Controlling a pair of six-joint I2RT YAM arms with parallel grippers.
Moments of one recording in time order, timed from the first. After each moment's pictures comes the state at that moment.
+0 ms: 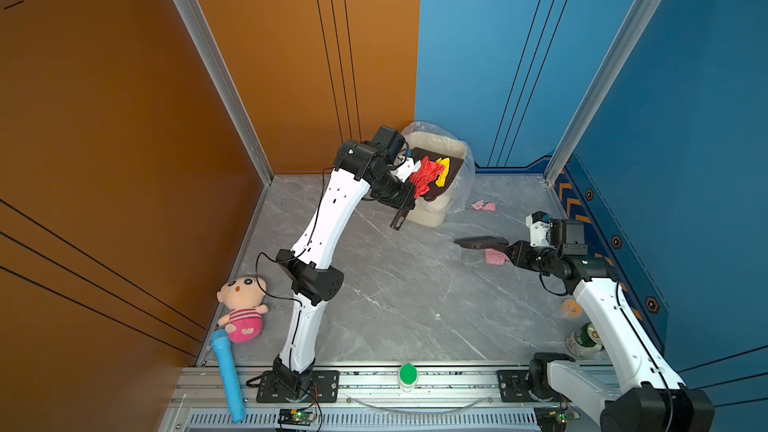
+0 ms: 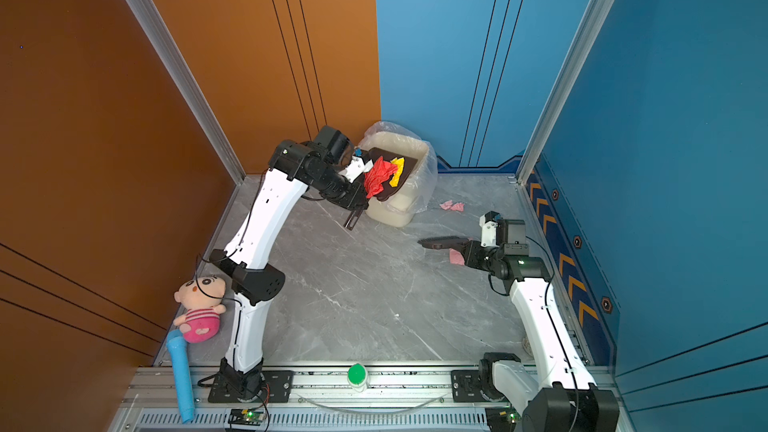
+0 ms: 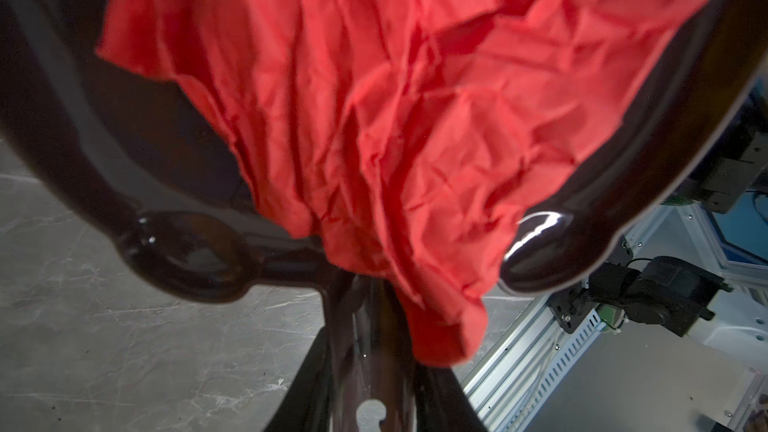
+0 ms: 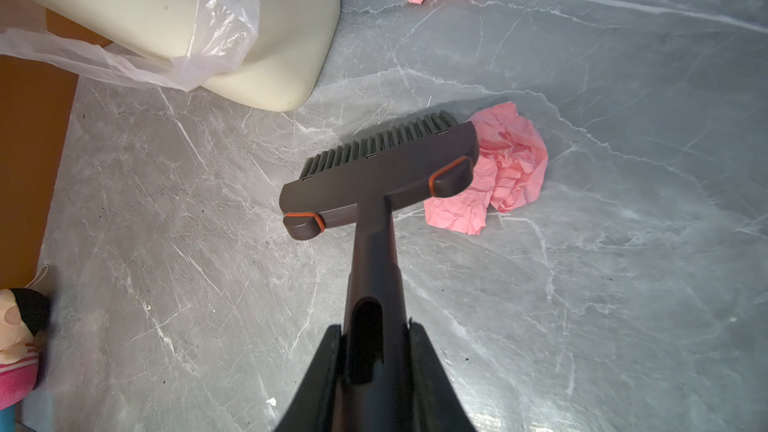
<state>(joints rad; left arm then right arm) -0.54 2.16 2.71 -1.61 0.30 -0.05 -0.04 1.04 0.87 -0.68 -0.33 0.24</state>
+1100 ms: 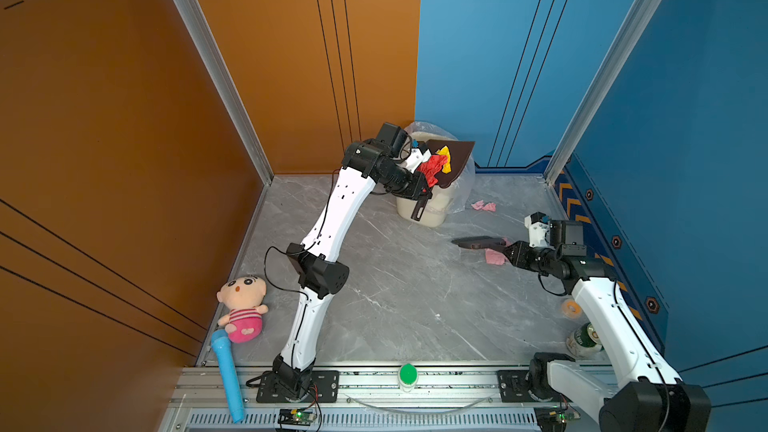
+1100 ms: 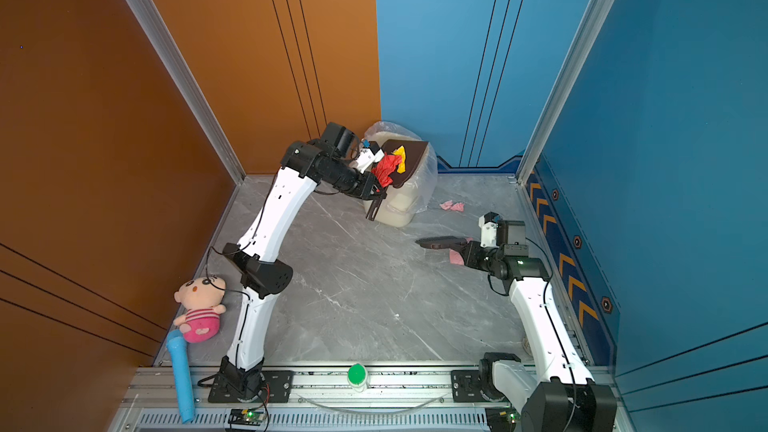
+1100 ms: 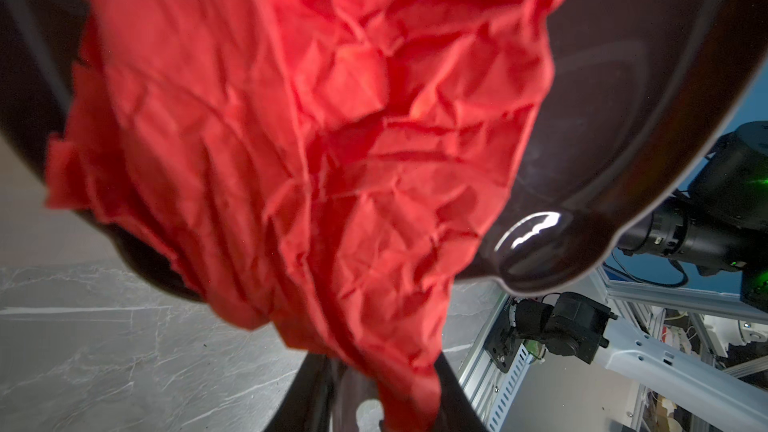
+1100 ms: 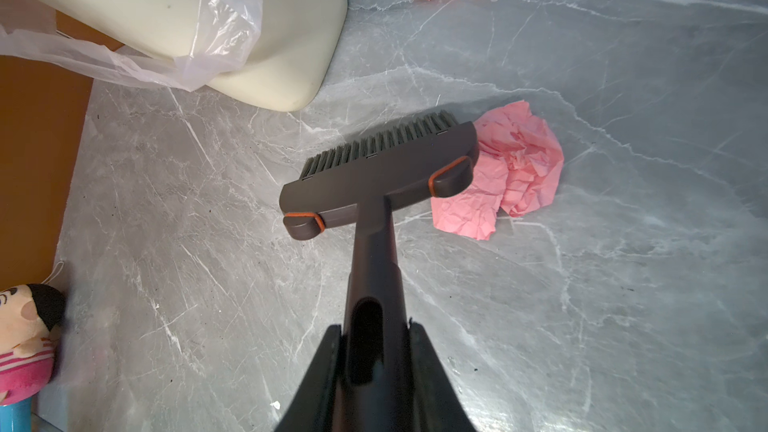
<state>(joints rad) -0.51 2.27 2.76 -1.42 0.52 -0.14 -0.05 1.06 0.84 -0.64 -0.37 0.24</state>
